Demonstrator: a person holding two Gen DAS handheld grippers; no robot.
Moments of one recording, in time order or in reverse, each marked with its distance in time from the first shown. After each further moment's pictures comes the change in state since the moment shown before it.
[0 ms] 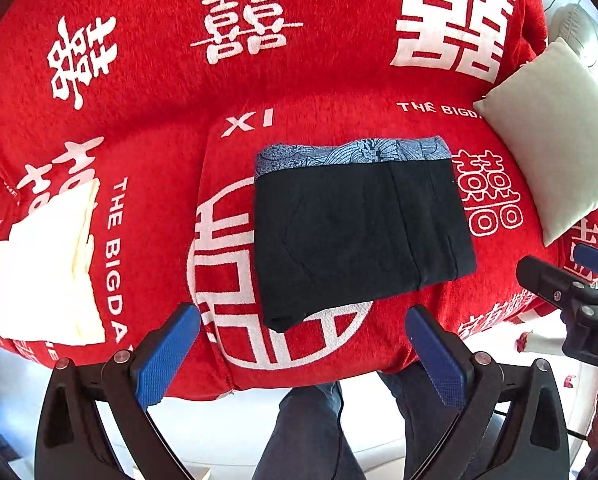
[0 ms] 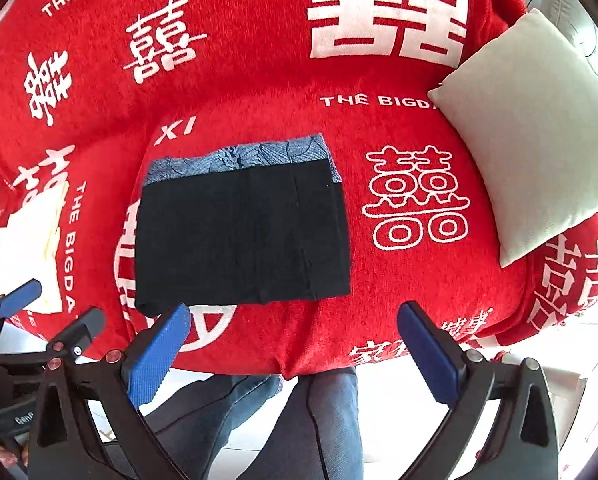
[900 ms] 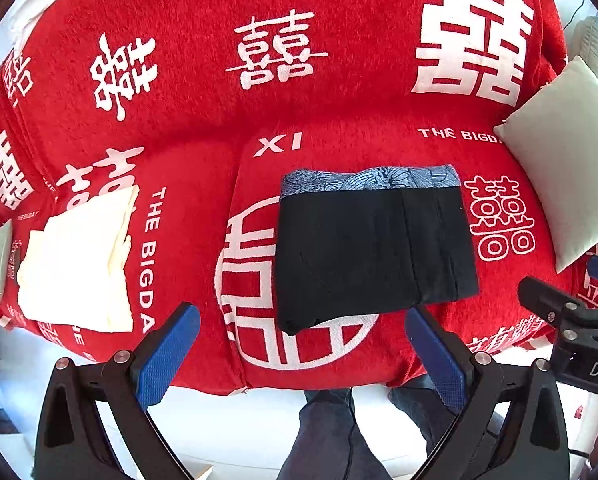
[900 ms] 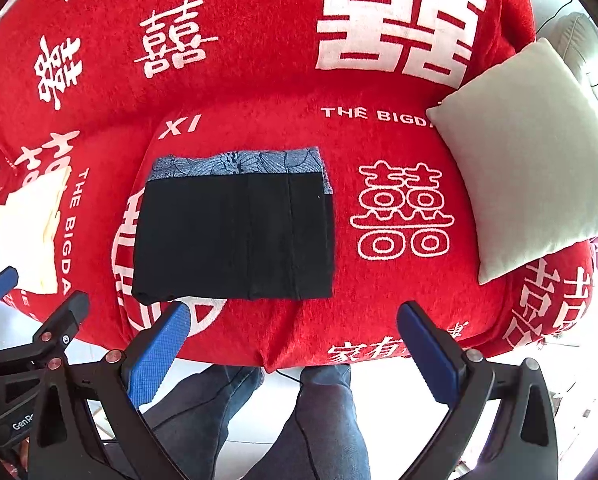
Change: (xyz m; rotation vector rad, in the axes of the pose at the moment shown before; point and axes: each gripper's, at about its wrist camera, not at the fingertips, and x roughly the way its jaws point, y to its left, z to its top) left arm -0.038 -0.022 0.002 -0.067 -0.060 0.128; right arm -0.022 -0.005 0.007 -0.085 0.017 -0.024
